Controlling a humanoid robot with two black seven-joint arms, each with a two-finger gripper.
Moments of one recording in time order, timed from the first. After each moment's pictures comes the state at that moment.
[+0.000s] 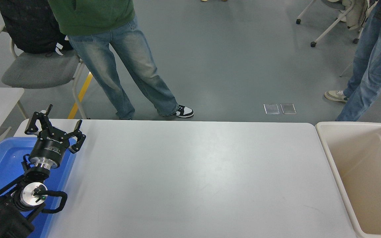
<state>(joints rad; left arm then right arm) -0.42 0.43 -0.89 -0.65 0.01 -0.51 -0.56 0.62 -0.41 -0.10 -0.07 -0.45 -0.01 0.24</state>
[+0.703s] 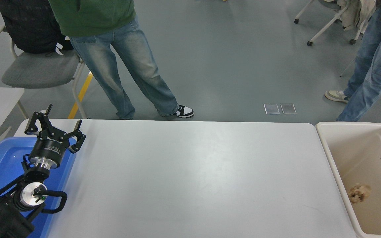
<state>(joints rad) -0.42 0.43 -0.89 -0.65 0.01 -0.51 -0.56 0.64 -0.40 -0.09 -0.07 -0.44 -0.06 0.22</state>
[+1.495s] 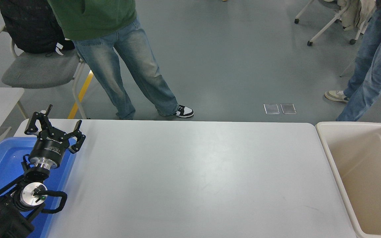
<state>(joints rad) -0.42 0.44 -0.89 -0.65 0.01 -0.51 -0.56 0.72 -0.44 0.12 0.08 -0.29 -0.06 0.22</state>
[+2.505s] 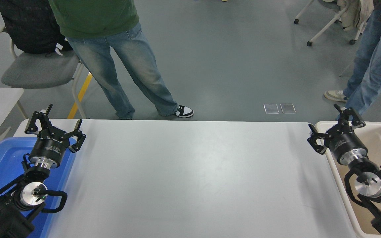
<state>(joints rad) -0.43 0.44 -0.89 -0.65 0.01 -0.51 -0.56 0.44 -0.39 0.93 0.82 -0.09 0.22 0.36</state>
